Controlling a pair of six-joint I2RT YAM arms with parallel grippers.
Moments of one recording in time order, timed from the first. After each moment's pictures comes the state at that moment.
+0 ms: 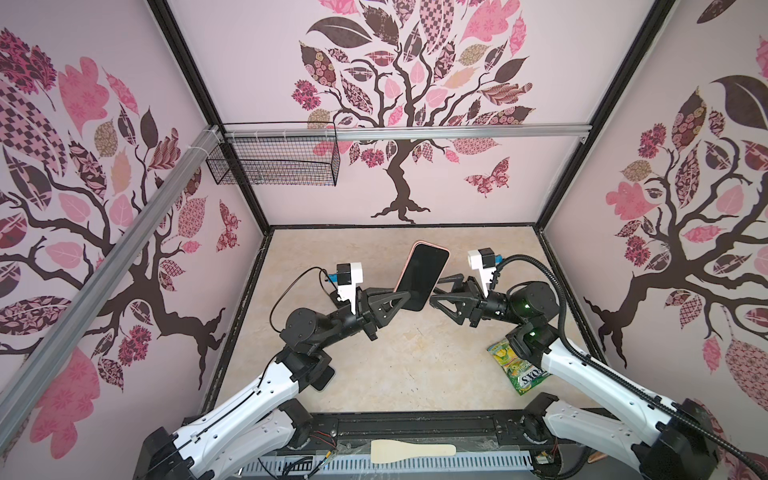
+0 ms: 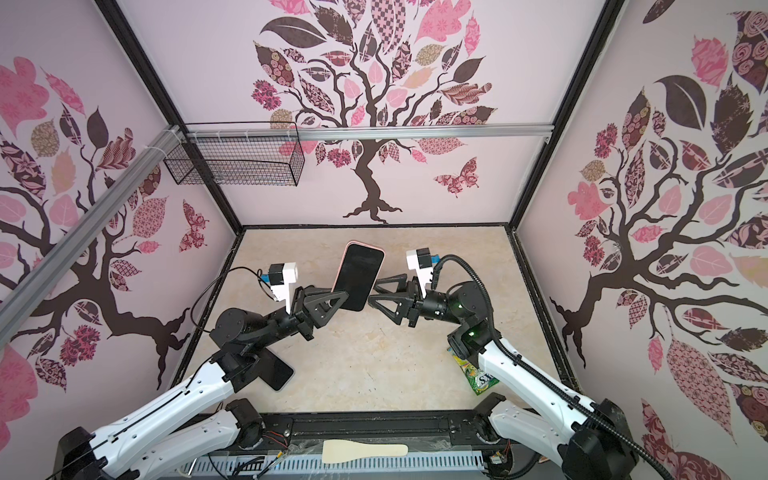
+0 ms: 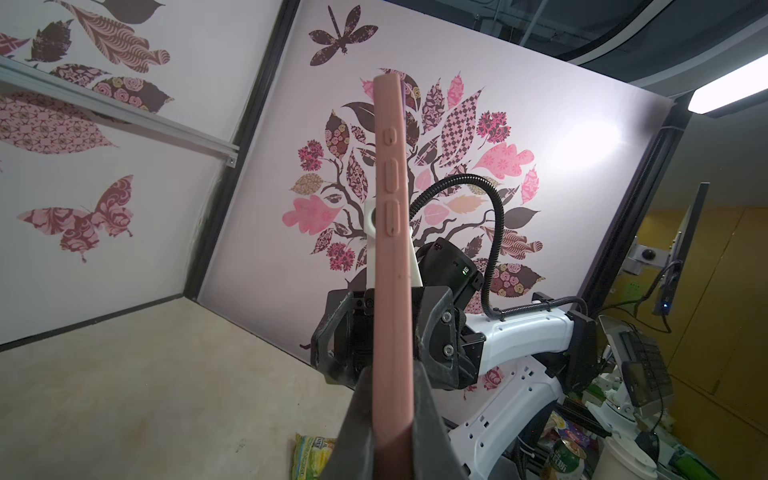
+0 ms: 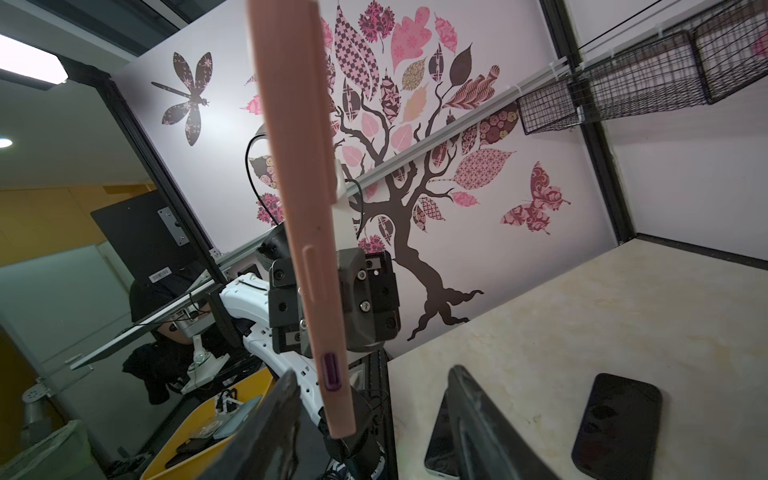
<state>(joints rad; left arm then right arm) -0.74 0.89 0.62 0.70 0.50 -0.63 0.62 1.02 0.69 0.73 -0.80 0.74</state>
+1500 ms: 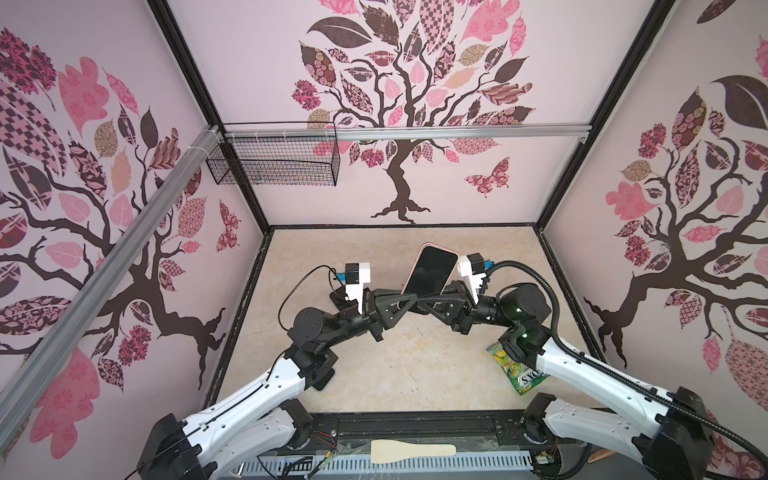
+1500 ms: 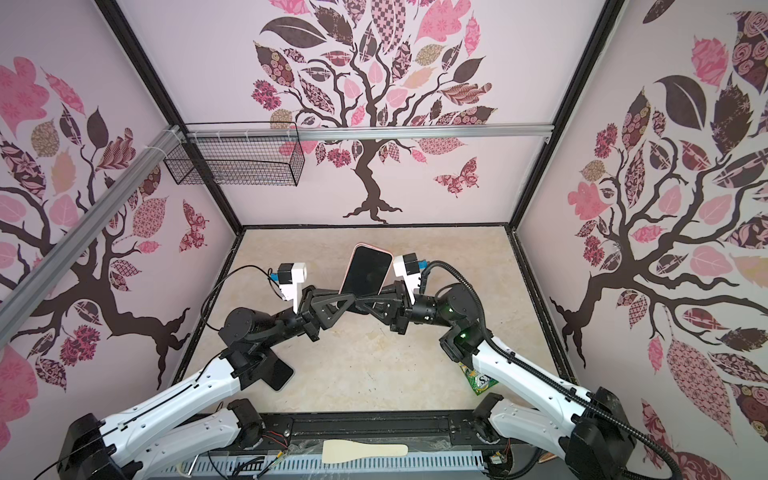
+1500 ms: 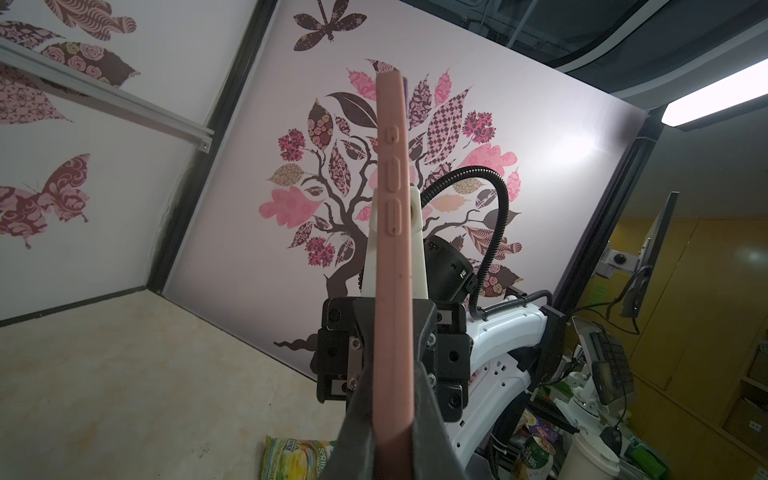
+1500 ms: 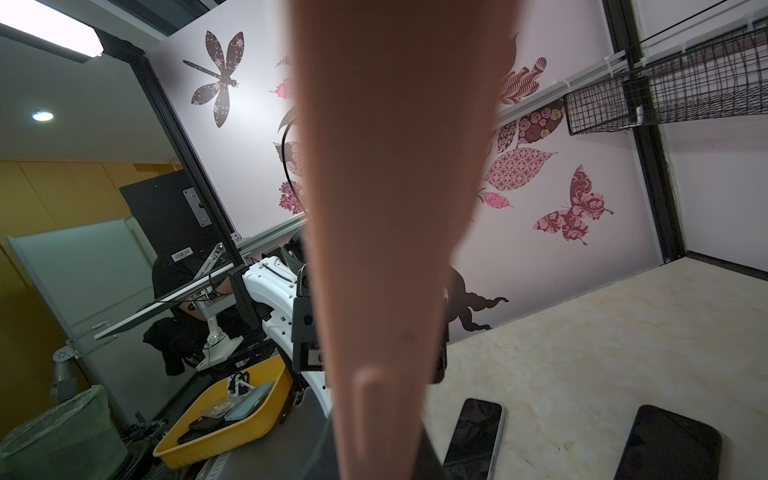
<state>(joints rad) -0.77 0.94 0.62 0.76 0.51 -0.67 0.72 1.04 0.72 0.71 -0.77 0.66</state>
